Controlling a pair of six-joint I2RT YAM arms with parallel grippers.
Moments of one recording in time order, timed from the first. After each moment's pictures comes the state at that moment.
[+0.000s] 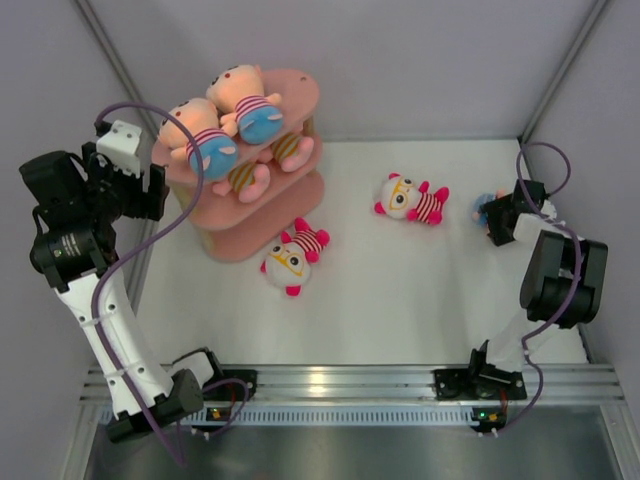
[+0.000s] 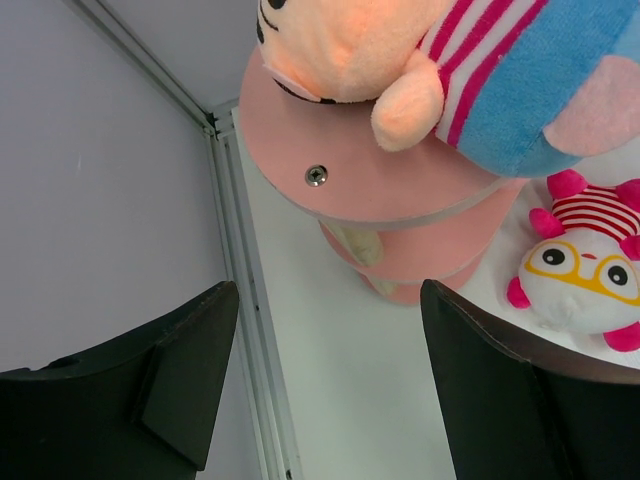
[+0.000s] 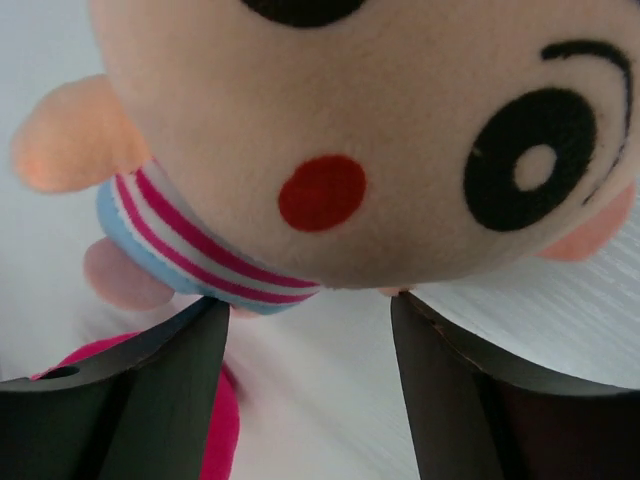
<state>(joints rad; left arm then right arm) 0.43 1.11 1.74 -1.04 0.53 0.49 -0.27 1.70 0.98 -0.14 0.00 0.95</state>
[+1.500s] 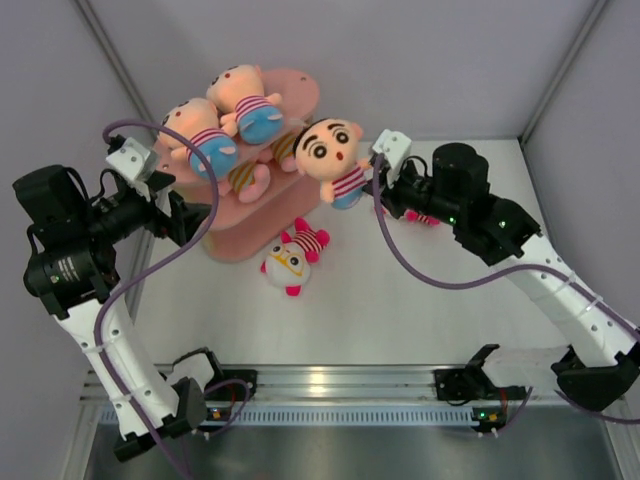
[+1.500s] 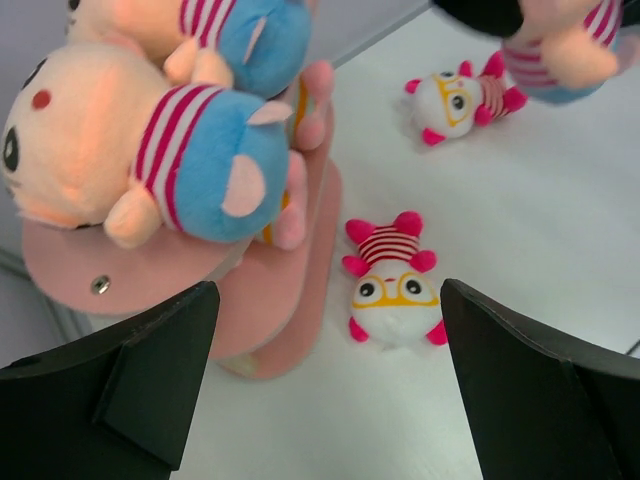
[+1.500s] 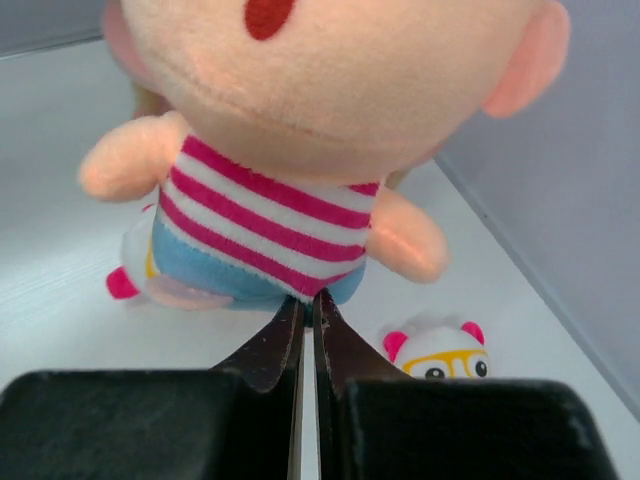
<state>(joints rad) 0.43 1.06 1.83 -1.18 1.00 0.49 0.68 1.21 1.46 -0.50 -0.16 -0.31</state>
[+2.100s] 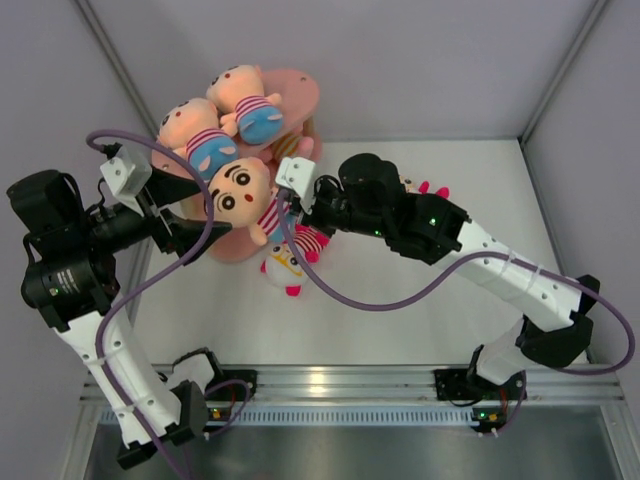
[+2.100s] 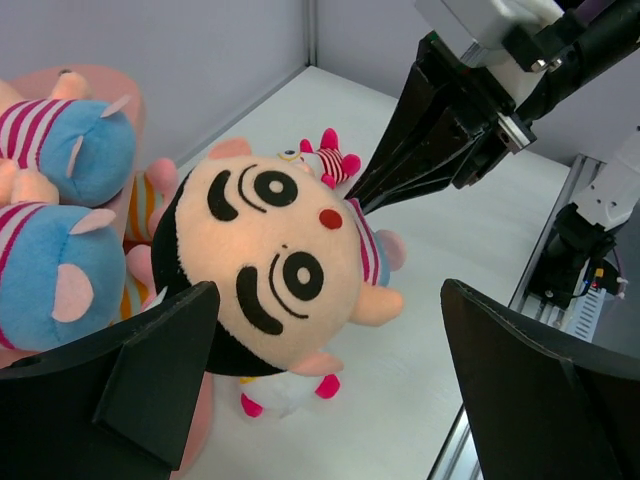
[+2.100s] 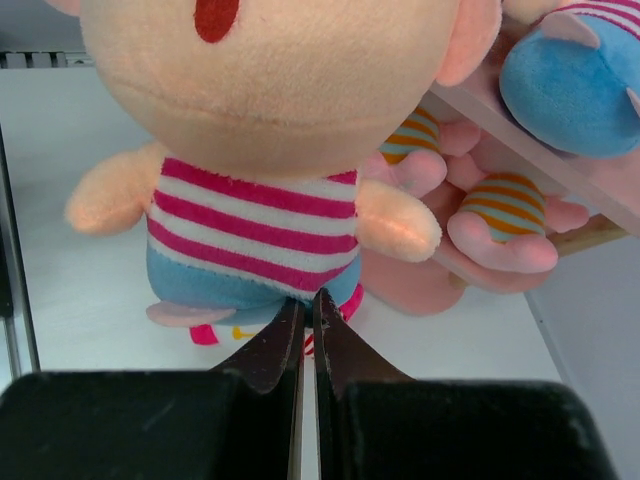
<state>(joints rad) 0.43 1.05 1.87 -1.19 1.39 0.37 1.11 1.51 1.82 -0.62 0.01 -0.38</state>
